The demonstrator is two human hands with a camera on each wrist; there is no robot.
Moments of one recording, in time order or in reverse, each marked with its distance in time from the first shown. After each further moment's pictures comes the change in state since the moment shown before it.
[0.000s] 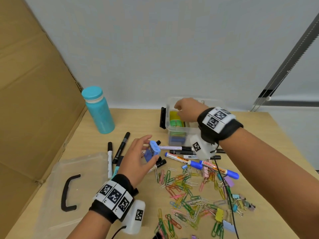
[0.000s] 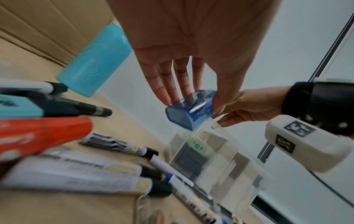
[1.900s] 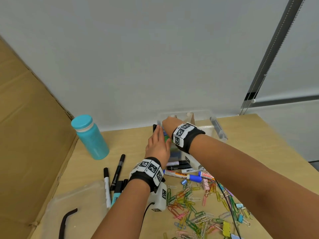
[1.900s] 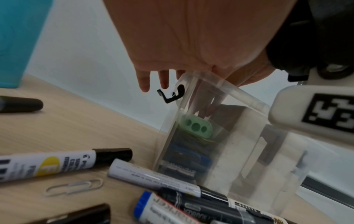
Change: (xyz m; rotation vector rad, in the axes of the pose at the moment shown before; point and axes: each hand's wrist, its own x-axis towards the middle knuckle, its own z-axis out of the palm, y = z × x) left_hand 0.107 0.031 0.065 0.450 -0.201 -0.052; right_hand 0.035 -0.016 0.018 -0.249 -0.117 0.047
